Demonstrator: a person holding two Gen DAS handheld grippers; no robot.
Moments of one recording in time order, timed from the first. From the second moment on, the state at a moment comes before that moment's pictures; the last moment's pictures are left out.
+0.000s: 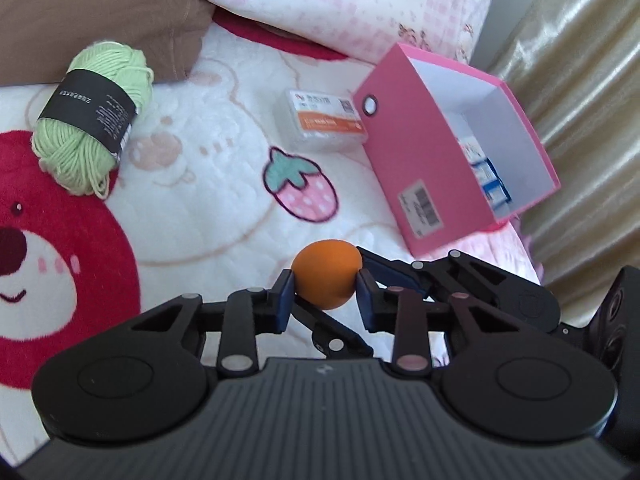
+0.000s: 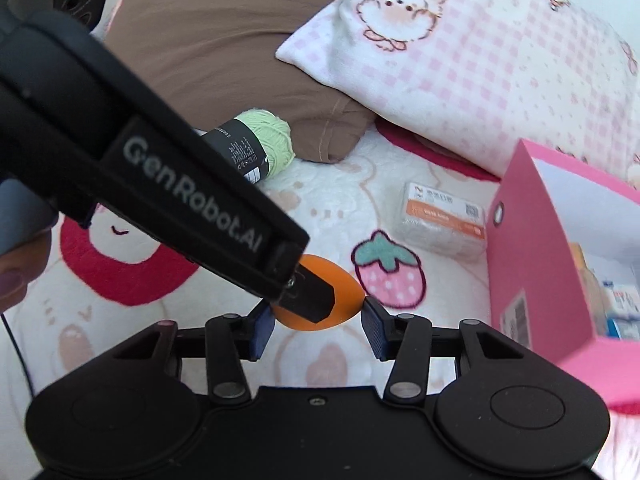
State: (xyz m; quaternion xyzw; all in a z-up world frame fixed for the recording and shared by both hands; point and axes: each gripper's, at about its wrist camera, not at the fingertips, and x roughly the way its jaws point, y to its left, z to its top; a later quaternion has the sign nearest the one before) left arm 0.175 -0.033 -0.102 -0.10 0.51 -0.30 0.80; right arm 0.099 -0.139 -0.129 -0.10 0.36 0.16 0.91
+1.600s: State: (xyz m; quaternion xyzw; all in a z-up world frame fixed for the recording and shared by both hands) left arm 0.220 -0.250 0.007 -0.06 0.52 -0.40 0.75; right arm 0.138 -0.360 -0.005 0.01 0.44 0.07 0.89
